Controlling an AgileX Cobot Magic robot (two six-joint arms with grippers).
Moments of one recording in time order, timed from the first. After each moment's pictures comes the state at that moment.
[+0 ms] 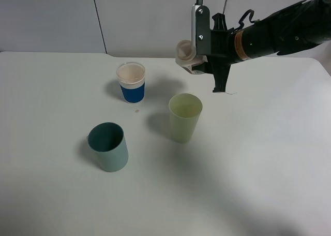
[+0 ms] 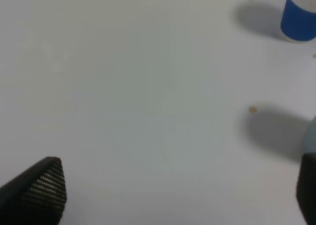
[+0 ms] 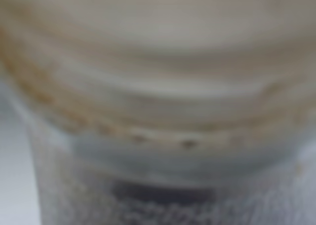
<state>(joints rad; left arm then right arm) -0.03 -0.01 -0.50 0.01 1.05 0.02 0.36 1.78 -1.02 -1.74 -0.29 0.40</state>
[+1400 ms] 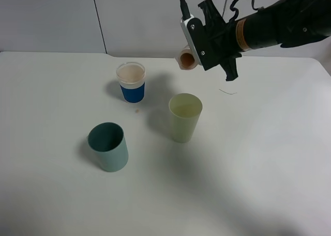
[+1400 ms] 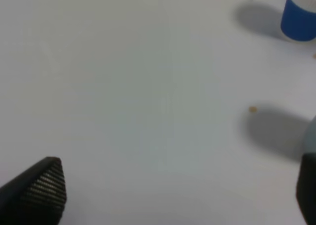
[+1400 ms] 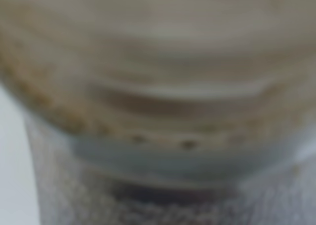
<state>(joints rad) -0.03 -0.01 -0.50 0.01 1.05 0.02 0.40 1.70 -1.02 -1.75 -0.24 -0.10</state>
